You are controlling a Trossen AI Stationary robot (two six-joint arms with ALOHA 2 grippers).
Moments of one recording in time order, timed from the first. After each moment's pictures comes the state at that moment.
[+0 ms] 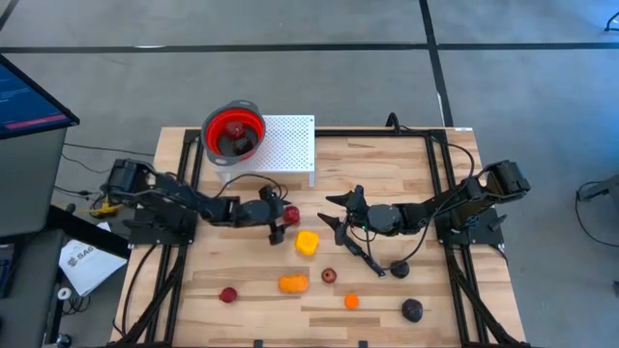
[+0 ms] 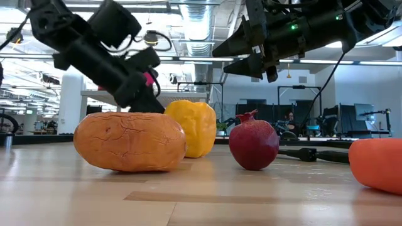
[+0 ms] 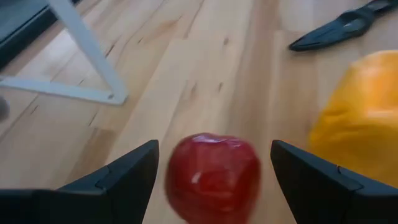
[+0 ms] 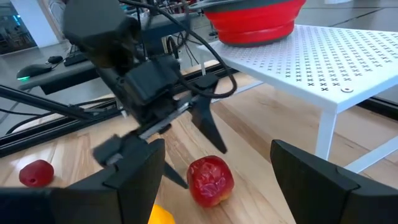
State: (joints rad) left arm -0.07 1.57 0.50 0.46 -0.37 -0.09; right arm 0.22 1.58 0.62 0.74 0.57 0.33
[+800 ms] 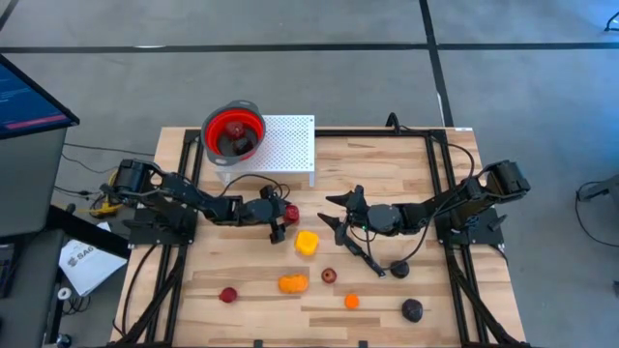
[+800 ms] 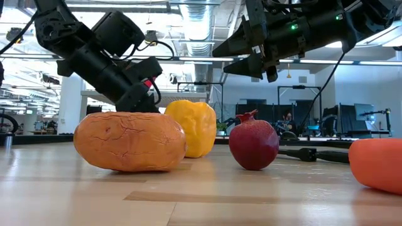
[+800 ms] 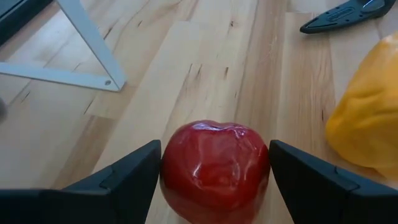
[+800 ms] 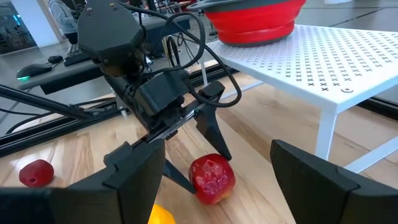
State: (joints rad) left arm -0.05 1.62 0.50 0.48 -0.35 -0.08; right arm 0.22 1.58 0.62 0.74 0.57 0.33
